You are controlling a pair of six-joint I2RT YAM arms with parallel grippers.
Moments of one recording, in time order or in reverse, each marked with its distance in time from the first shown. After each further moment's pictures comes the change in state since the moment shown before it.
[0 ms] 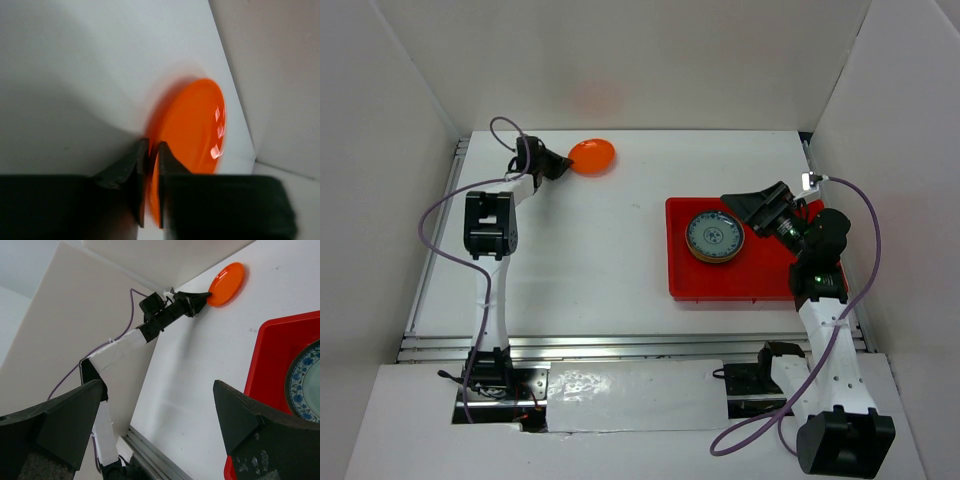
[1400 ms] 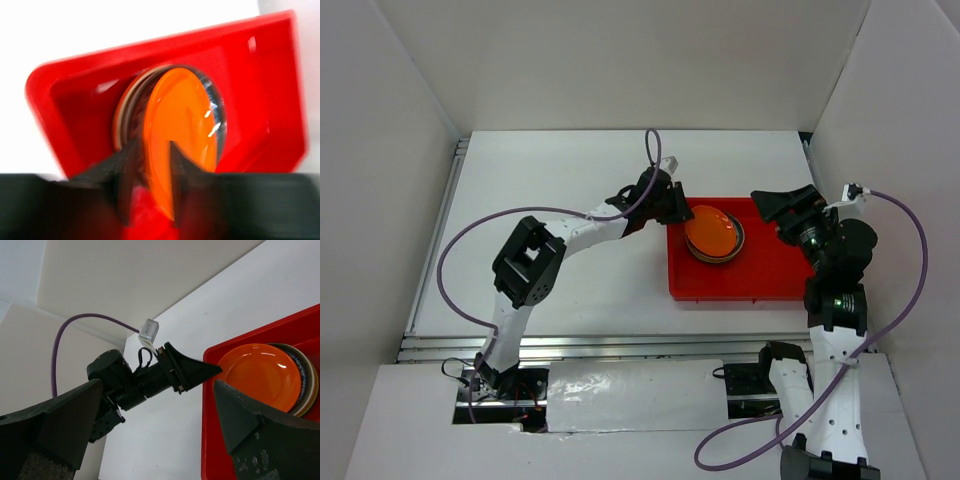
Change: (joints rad) left arm -0.729 -0.447 -0.349 -0.114 -0.120 0.375; right arm -0.094 -0.163 0.167 -0.402 0.273 -0.130
